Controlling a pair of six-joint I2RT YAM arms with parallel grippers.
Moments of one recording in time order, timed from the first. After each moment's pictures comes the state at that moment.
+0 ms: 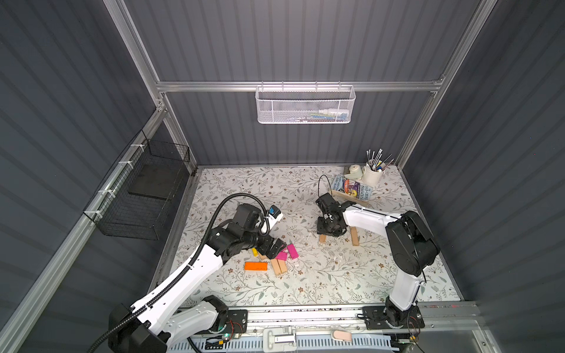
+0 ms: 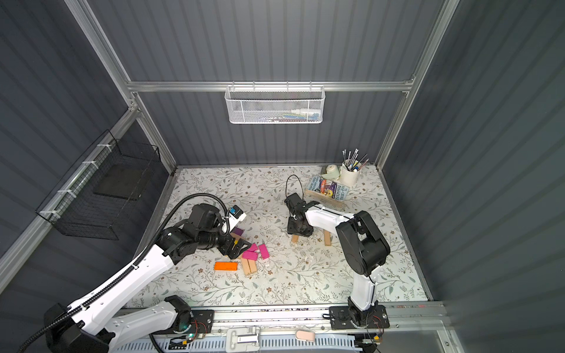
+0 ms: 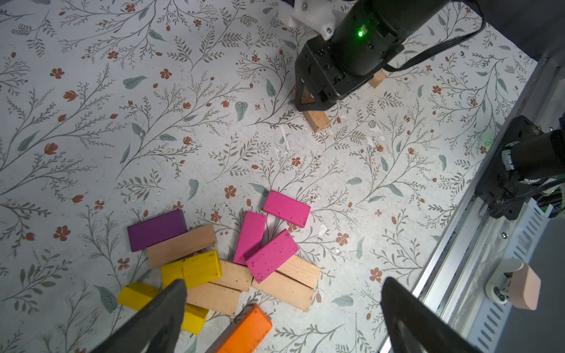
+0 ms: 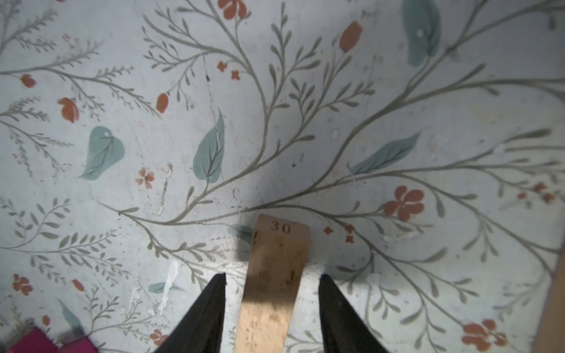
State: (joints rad) left arm -0.62 1.06 0.93 -0.71 0.26 0.10; right arm 0.57 1.86 1.18 -0.61 0.03 0.67
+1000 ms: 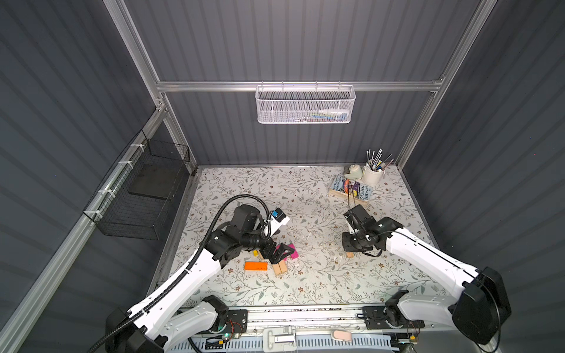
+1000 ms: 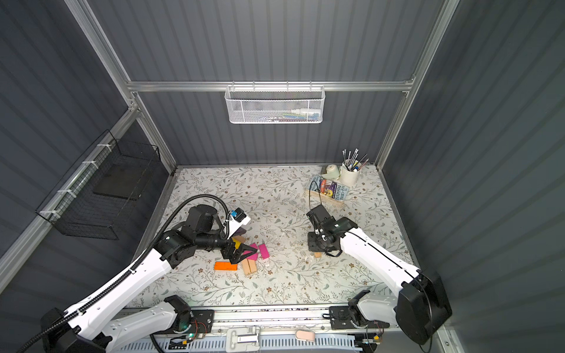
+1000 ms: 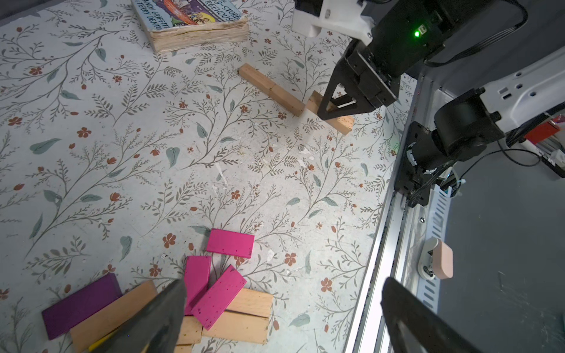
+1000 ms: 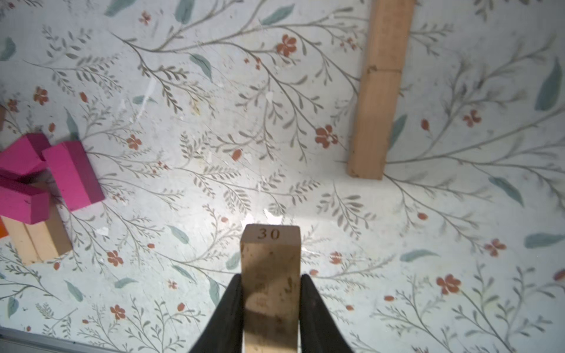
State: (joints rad) left arm -0.64 1.02 0.90 -0.61 0.52 0.15; right arm 0.55 1.23 0.88 -0.92 0.05 0.51
